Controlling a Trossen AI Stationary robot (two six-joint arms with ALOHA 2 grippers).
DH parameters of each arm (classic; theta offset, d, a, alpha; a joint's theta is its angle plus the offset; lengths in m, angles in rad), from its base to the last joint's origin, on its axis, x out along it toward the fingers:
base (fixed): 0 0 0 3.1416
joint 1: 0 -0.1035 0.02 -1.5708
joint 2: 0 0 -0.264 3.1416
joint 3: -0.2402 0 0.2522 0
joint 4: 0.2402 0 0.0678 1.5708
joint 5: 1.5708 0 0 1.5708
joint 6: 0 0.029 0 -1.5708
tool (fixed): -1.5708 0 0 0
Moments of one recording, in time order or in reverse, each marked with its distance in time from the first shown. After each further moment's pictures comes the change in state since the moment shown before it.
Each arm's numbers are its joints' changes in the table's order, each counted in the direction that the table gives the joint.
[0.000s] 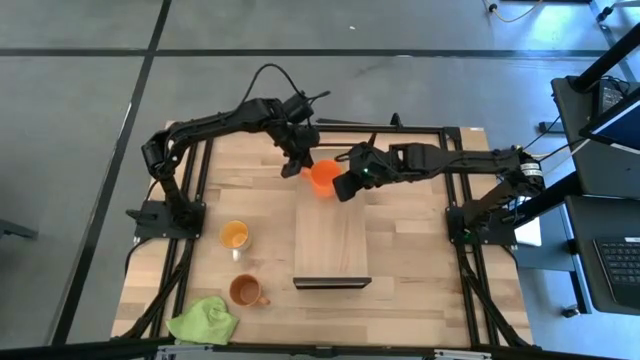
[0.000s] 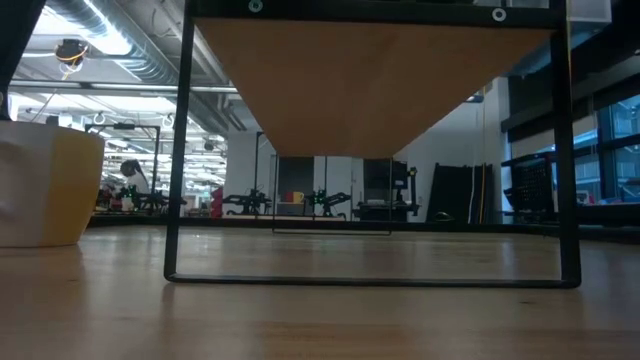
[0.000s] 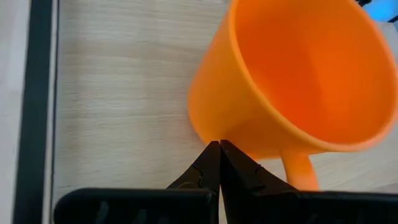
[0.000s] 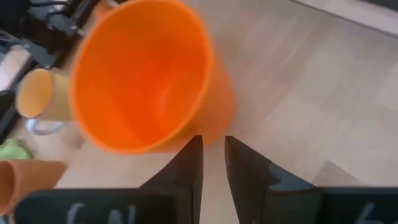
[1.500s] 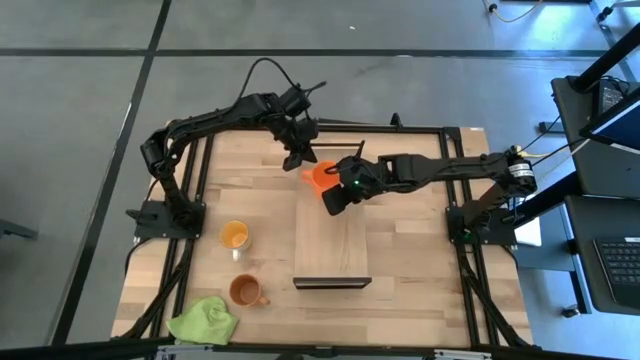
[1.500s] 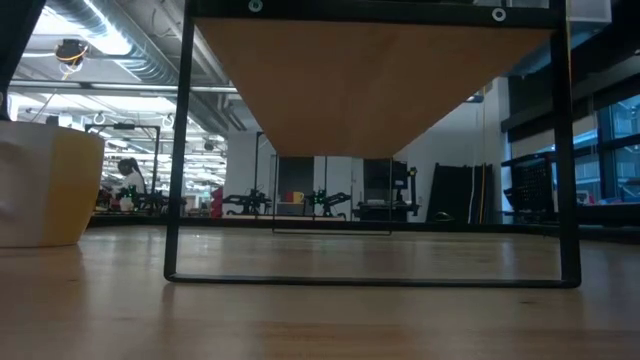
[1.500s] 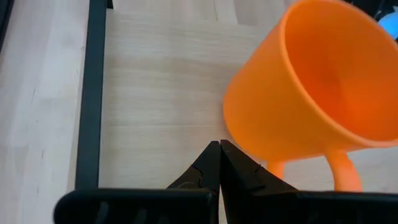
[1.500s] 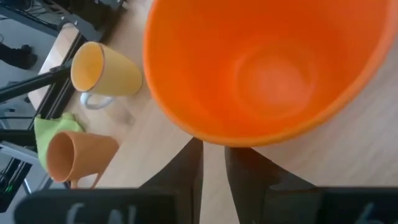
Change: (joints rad) left arm -0.046 0.001 0.000 -0.057 -0.017 -0.016; right arm -0.060 -0.069 0.001 -0.135 0.125 0.080
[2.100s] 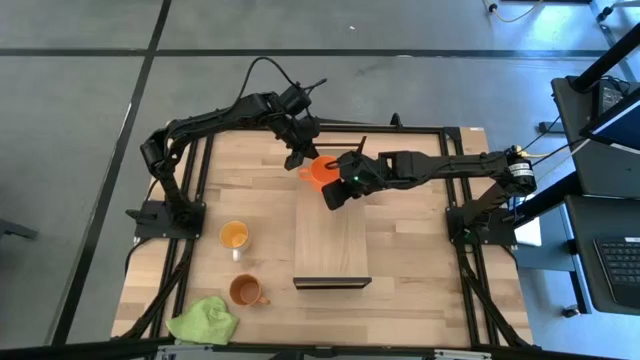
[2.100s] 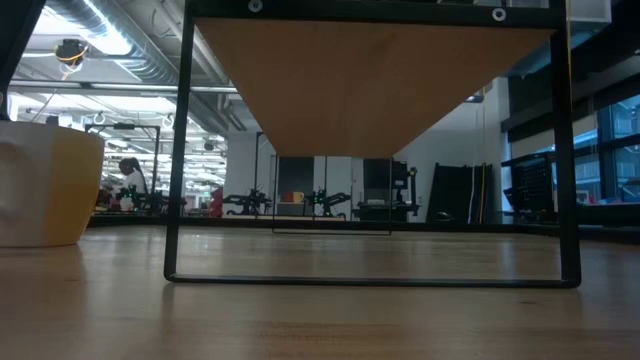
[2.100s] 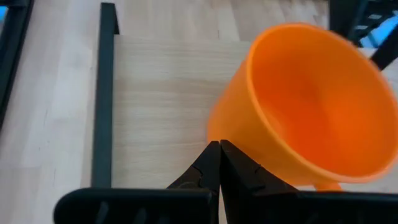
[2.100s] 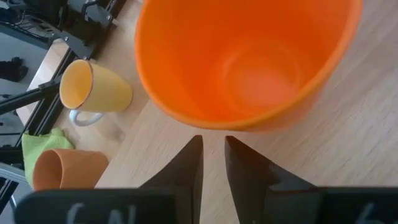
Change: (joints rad) left arm -0.003 0.000 0.000 -0.056 0.005 0.018; right arm 0.028 -0.001 0.000 -0.001 -0.040 -0.014
